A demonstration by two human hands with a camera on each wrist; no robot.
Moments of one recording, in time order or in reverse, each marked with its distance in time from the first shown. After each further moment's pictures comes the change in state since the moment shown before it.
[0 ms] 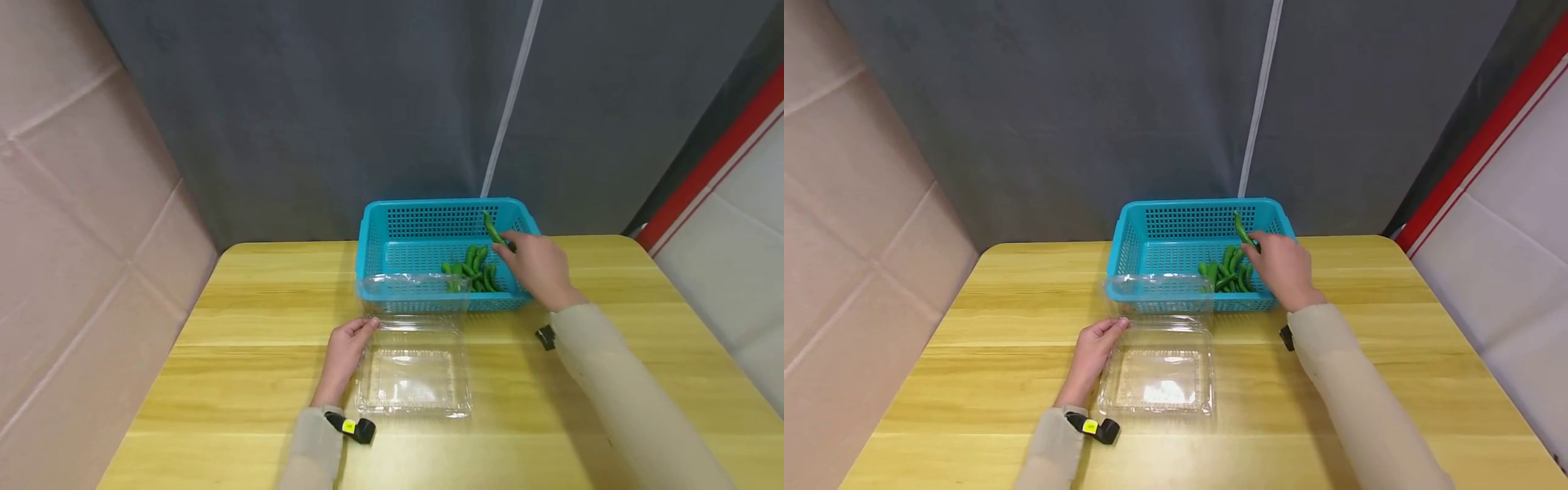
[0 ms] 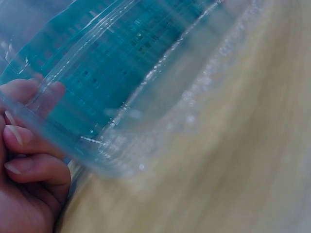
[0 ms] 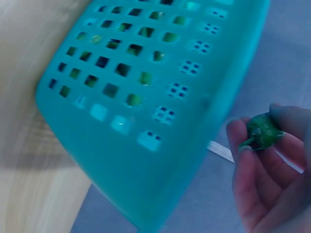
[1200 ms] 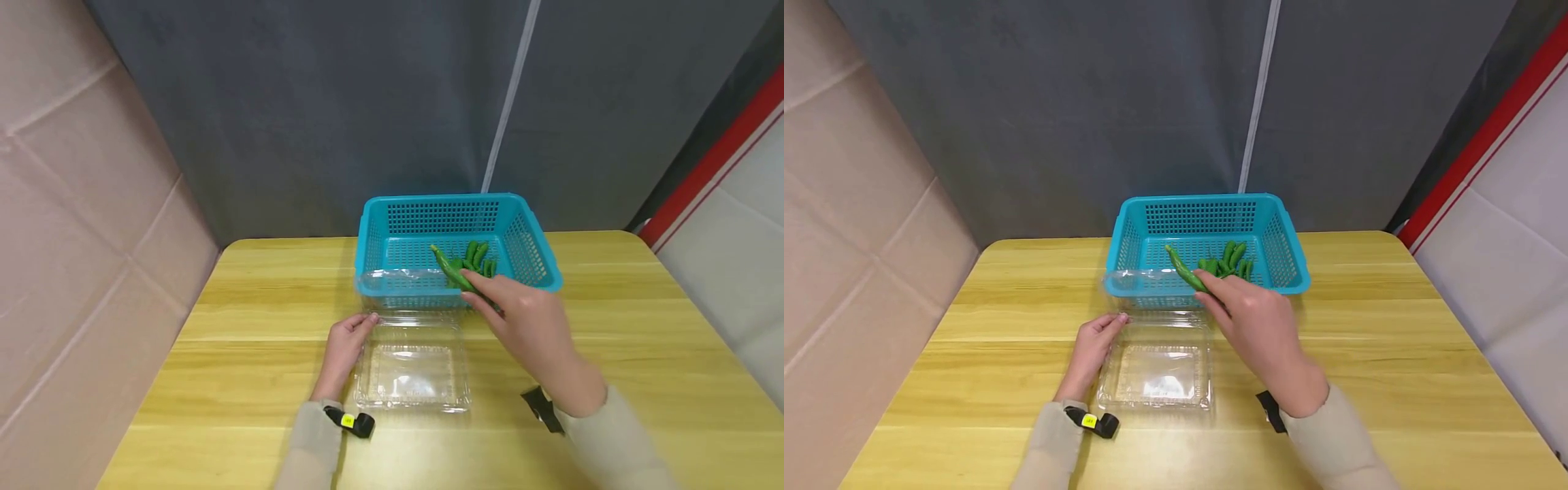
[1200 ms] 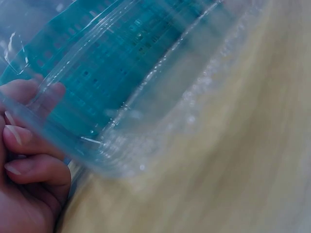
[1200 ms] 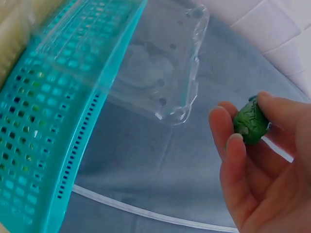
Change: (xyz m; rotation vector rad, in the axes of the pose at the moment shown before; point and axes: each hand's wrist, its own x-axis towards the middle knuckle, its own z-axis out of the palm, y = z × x) left_hand 0.006 -0.005 -0.001 -0.005 -0.001 -0.016; right_hand -0.083 -0.088 -0.037 0.210 0.390 -0.443
